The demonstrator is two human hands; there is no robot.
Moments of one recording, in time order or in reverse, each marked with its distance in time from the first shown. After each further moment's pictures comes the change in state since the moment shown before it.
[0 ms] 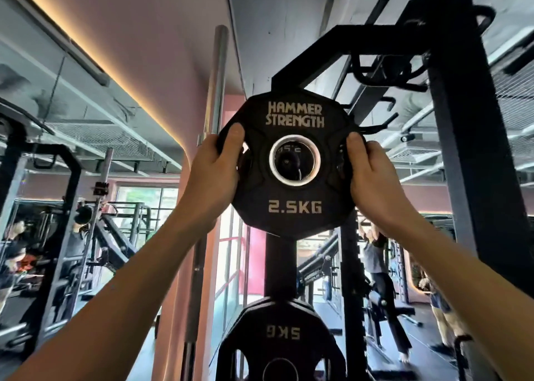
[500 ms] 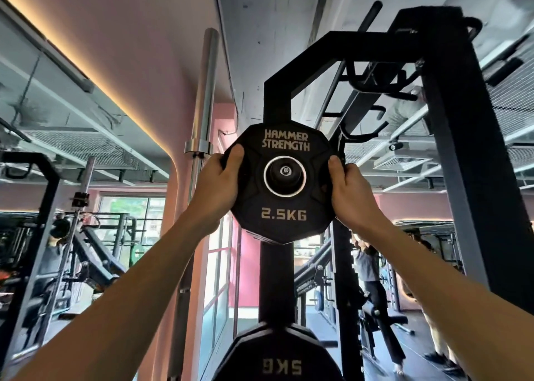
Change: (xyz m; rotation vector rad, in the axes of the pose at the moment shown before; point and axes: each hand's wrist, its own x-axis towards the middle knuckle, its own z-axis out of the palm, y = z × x) left_hand 0.056 -0.072 0.019 0.062 -0.069 -0.097; right_hand 0.045 0.059 0.042 -0.111 -0.018 0.074
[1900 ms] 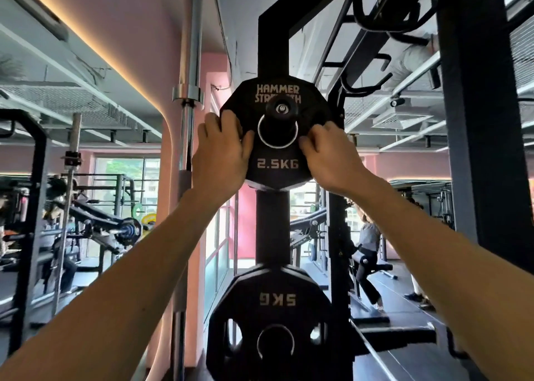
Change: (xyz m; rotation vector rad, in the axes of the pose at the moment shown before) left_hand -0.030 -0.033 0.015 0.822 0.131 0.352; right_hand -0.016 0.010 0.023 -0.539 -0.125 -0.301
